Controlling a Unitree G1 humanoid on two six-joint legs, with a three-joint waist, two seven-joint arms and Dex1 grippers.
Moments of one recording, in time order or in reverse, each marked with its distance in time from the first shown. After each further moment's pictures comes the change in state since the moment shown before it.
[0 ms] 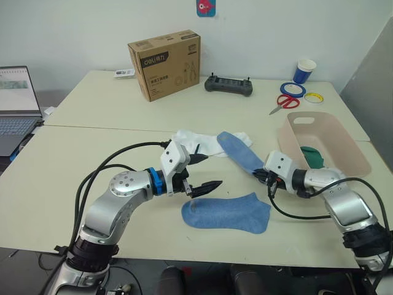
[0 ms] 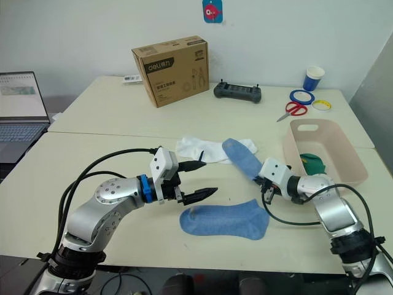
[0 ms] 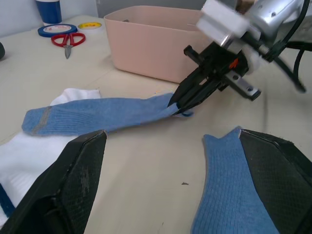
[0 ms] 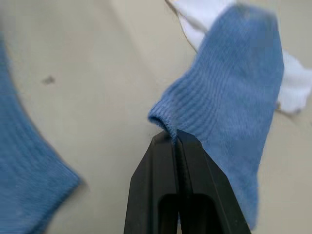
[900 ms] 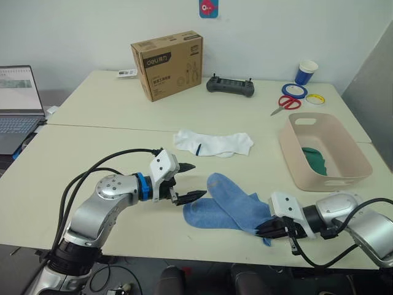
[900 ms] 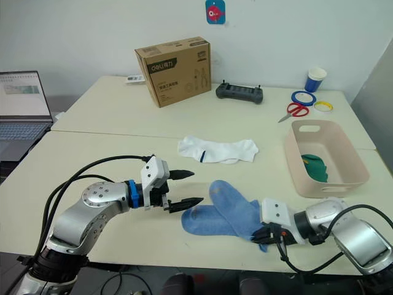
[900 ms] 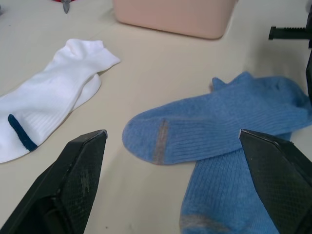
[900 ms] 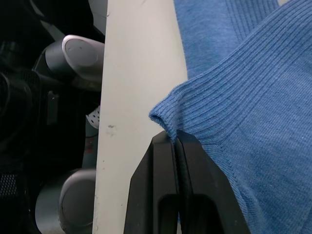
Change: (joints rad) left arm 0.032 0.118 -0.011 0.102 0.065 -0.080 -0.080; right arm 0.243 -0.262 0.058 -0.354 0.249 0.211 0.274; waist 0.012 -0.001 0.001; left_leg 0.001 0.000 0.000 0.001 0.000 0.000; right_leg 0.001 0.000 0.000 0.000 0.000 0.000
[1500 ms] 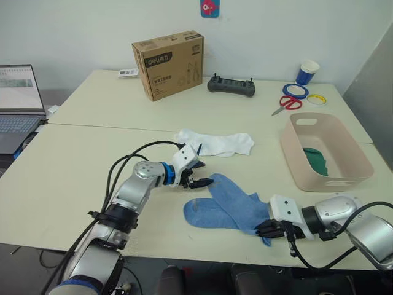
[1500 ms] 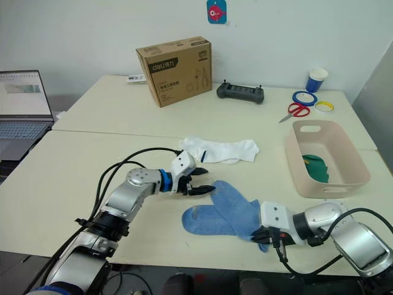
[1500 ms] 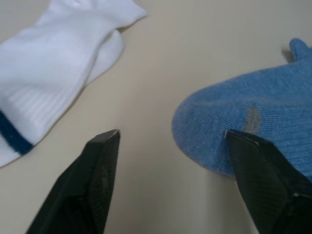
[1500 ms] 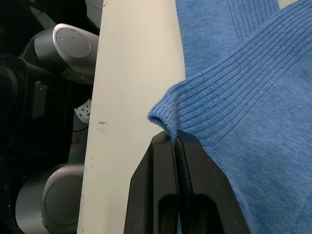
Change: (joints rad) left arm -0.321 -0.218 -0.175 0.620 0.236 -0.207 -0.082; right arm -0.004 0.019 0.015 0.000 -0.032 -0.033 -0.039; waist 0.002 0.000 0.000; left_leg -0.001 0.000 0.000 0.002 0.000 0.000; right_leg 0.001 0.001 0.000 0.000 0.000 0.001
